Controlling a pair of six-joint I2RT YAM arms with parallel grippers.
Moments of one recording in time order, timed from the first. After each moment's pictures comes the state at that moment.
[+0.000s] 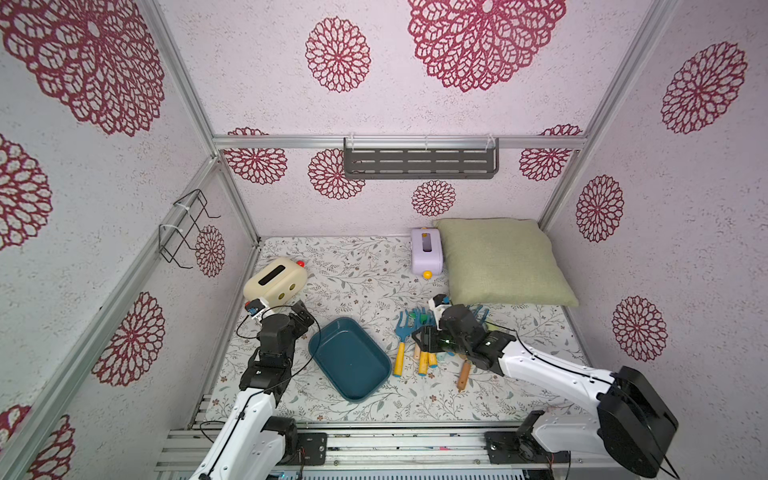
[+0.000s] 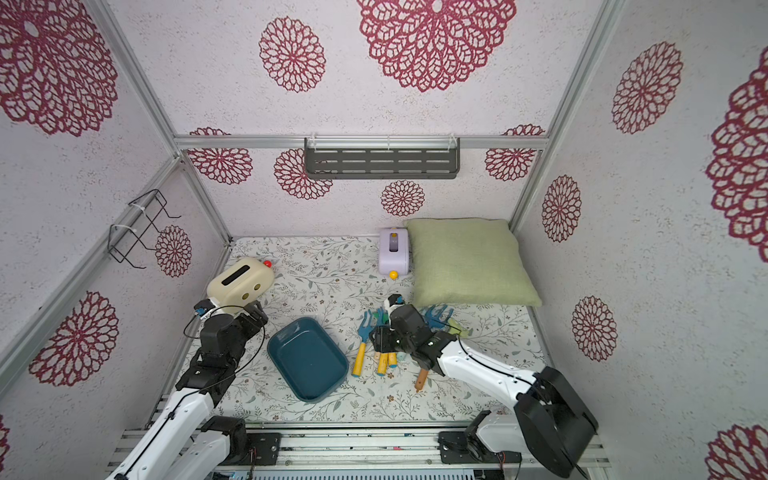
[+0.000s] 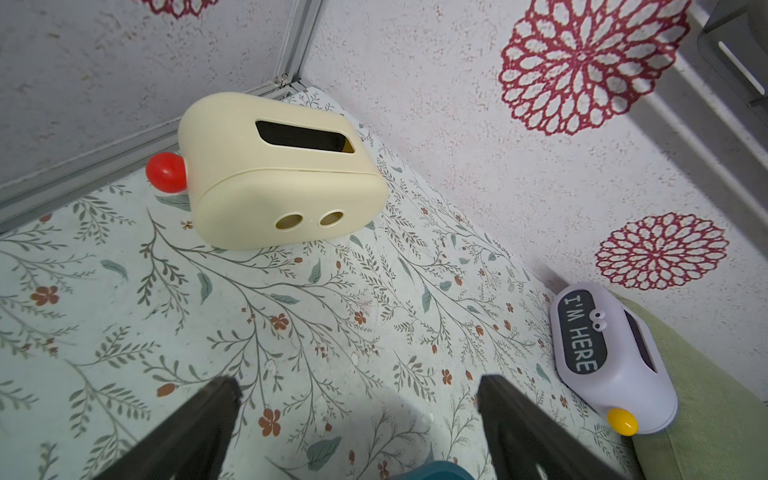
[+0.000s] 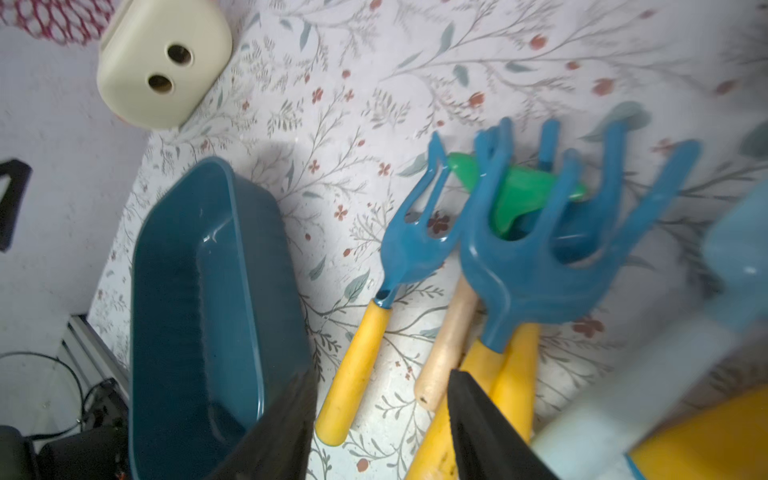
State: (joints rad) left arm -0.11 0.79 0.42 -0.06 -0.30 -0.71; right arm 0.82 1.34 0.75 -0.18 -0.05 0.64
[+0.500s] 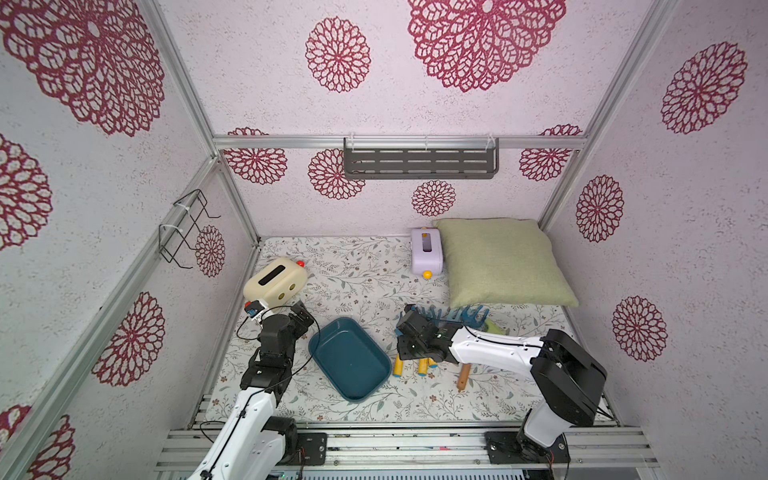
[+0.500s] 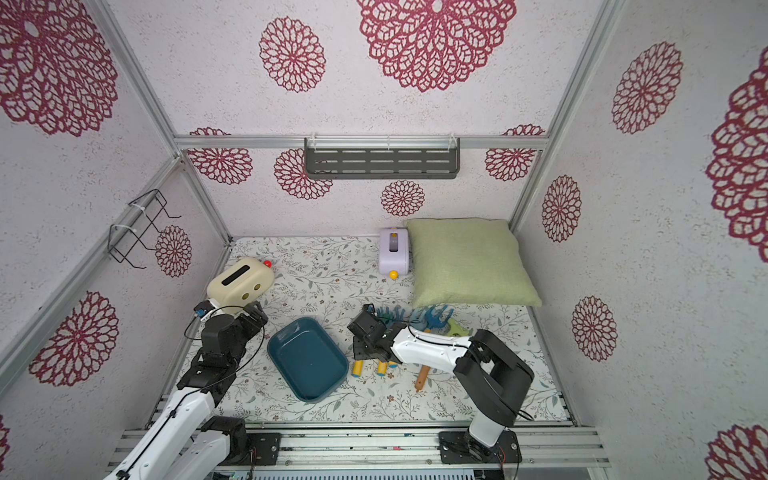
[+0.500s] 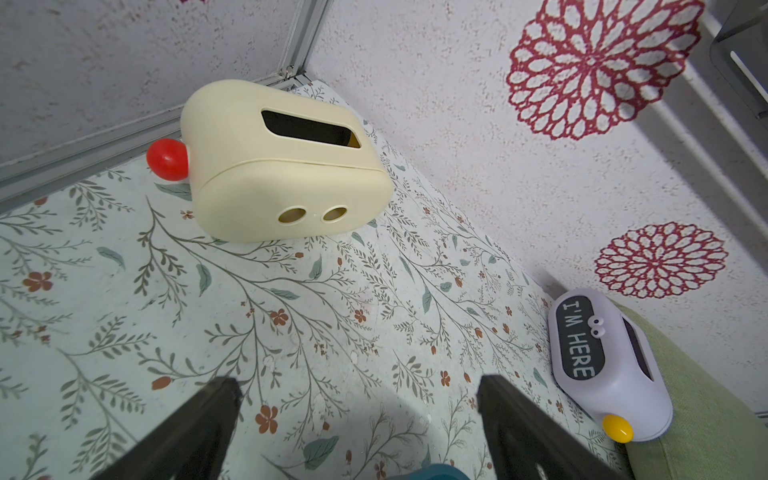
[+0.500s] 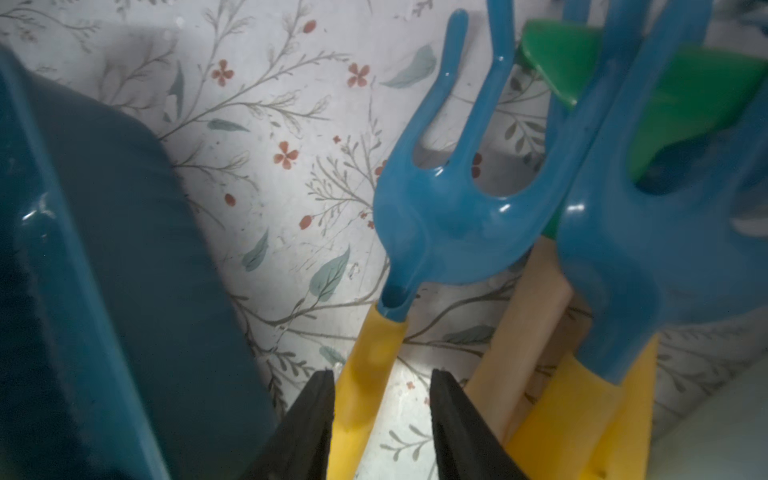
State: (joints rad) left arm -0.10 0.79 0.41 -0.05 -0.30 -0.74; right arm 0.96 1.69 1.02 -0.40 0.14 0.76
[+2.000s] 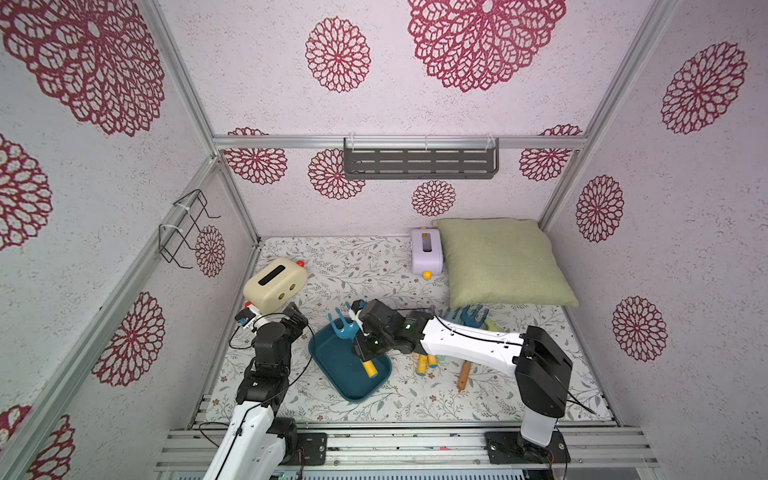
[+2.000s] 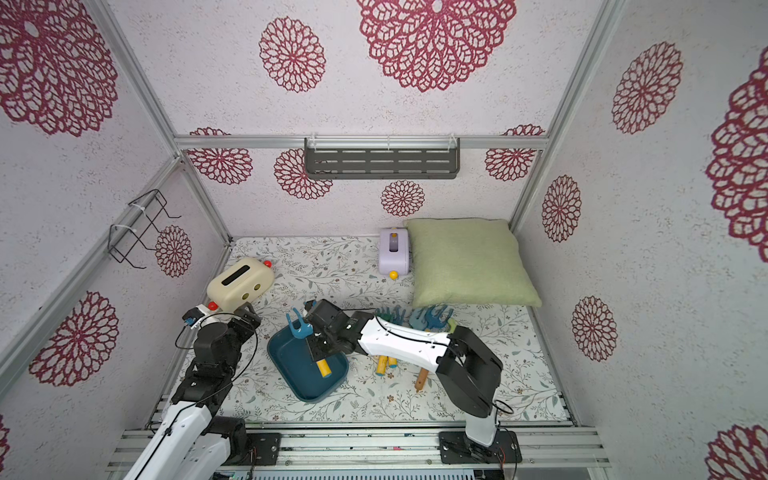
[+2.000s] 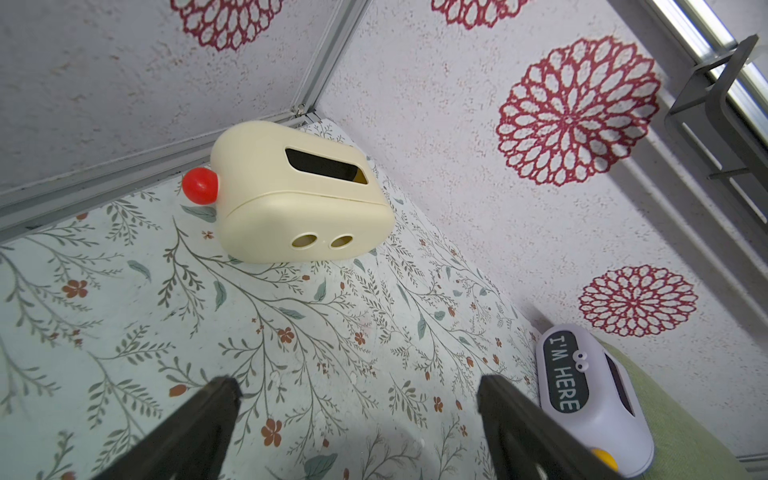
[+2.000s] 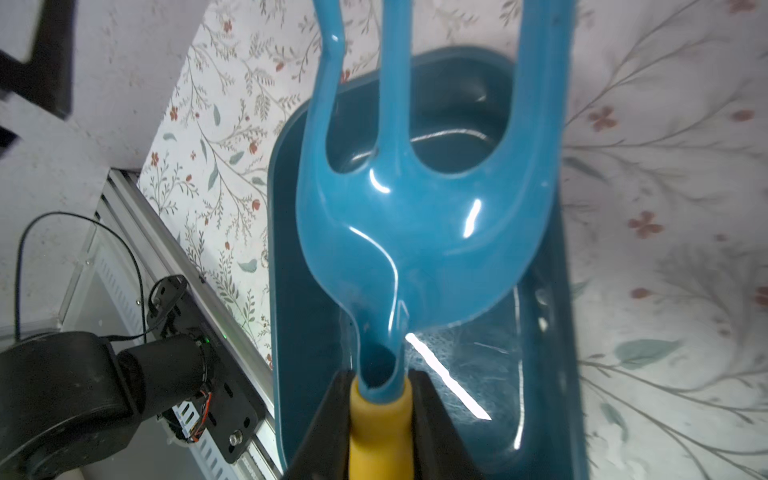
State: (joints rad) left arm -0.09 0.66 0.37 -0.06 -0.35 -0.77; right arm 1.12 1.86 1.43 -0.49 -0.15 0.58
